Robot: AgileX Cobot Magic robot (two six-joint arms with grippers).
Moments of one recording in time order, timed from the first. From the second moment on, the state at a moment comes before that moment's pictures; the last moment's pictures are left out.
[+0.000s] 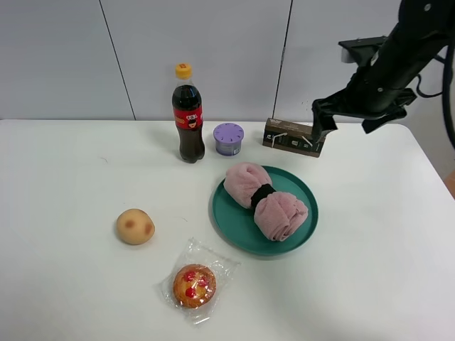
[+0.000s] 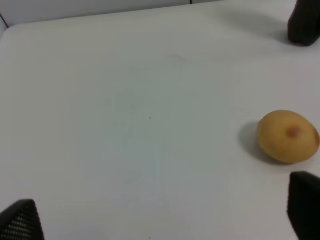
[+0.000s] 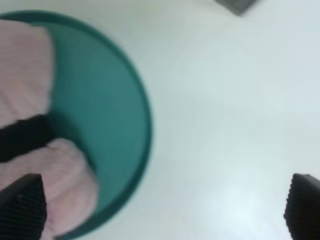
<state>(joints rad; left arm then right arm) 0.10 0.00 -0.51 -0.06 1.06 0.12 0.21 1.67 -1.39 0.01 1.02 -0.05</state>
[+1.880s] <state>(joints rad) 0.10 0.00 -0.51 -0.06 1.06 0.12 -0.13 0.60 -0.59 0.07 1.02 -0.14</state>
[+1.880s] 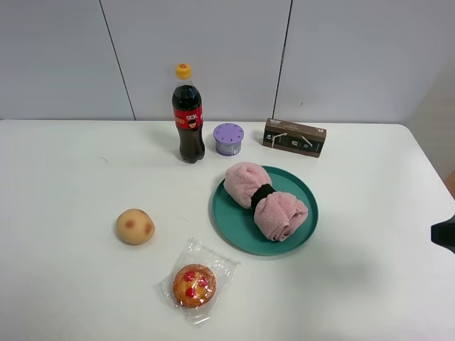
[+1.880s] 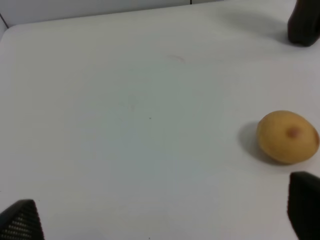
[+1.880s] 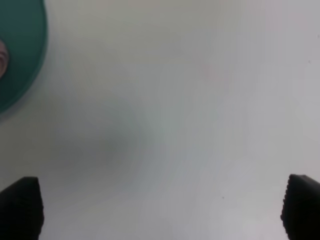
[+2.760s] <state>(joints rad) 0.10 0.00 -0.51 -0.06 1.06 0.12 -0.08 0.29 -0.49 0.07 1.06 -0.11</state>
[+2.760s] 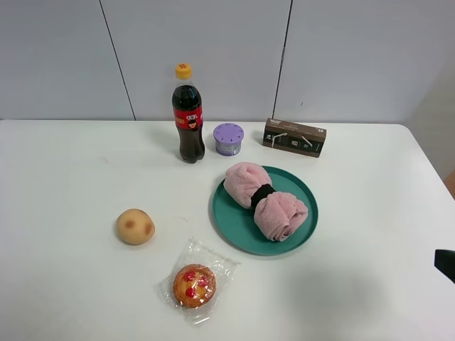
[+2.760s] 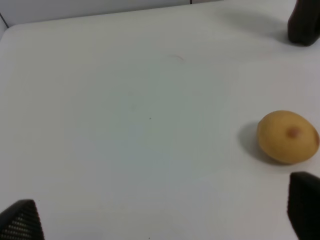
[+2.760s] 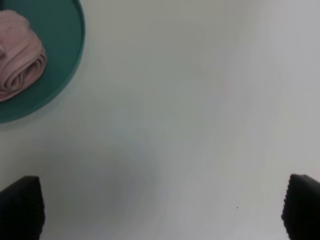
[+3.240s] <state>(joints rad) 0.10 0.00 -0.51 -0.06 1.06 0.12 0.00 0.19 -0.49 0.02 1.07 -0.05</state>
